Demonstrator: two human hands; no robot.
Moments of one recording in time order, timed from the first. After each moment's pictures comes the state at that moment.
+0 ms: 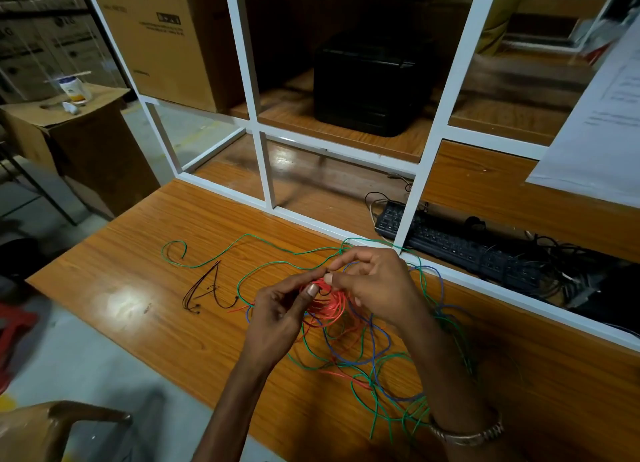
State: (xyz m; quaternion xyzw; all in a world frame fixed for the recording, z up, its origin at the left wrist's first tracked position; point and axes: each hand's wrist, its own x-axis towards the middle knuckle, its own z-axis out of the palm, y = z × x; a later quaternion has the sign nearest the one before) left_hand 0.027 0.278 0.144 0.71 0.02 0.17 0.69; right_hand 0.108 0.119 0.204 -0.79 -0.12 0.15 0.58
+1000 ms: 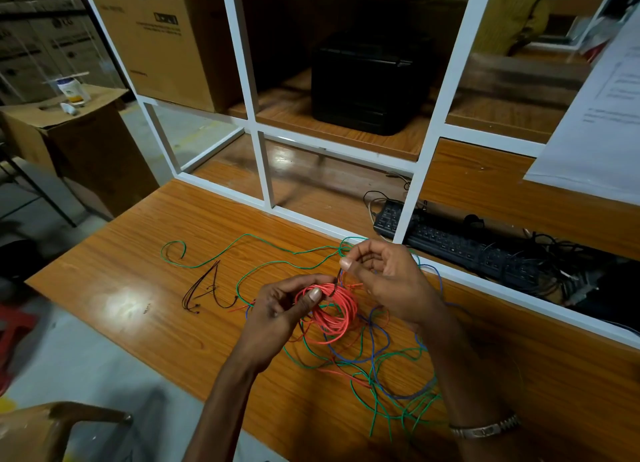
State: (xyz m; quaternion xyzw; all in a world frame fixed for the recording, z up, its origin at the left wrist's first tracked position) left_hand 0.021 0.284 0.157 0.69 0.01 0.07 0.72; right_hand 0.120 0.099 0.192 -0.75 -0.17 0.13 0.63
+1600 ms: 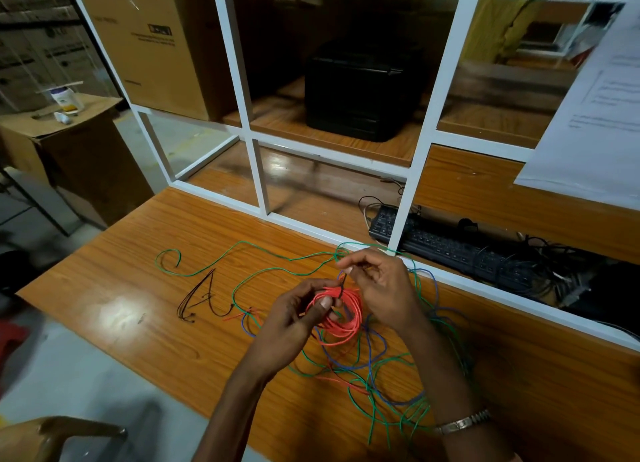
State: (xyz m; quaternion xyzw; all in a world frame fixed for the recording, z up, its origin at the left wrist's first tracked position) left_hand 0.033 0.268 0.146 0.70 -0.01 0.03 0.71; right_hand 0.130 0.100 0.163 -0.76 -0.22 0.01 0.61
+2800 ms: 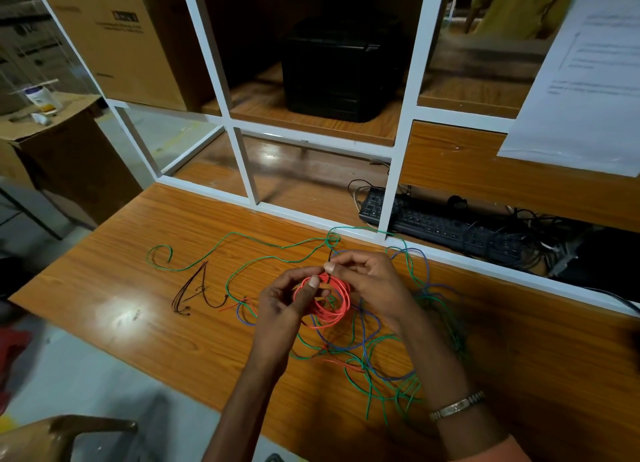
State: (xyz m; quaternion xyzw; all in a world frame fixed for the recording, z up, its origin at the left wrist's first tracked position) left_hand 0.026 0.244 0.135 0.63 0.11 0.11 0.76; right_hand 0.117 0.091 0.148 -0.70 -0.13 0.15 0.69
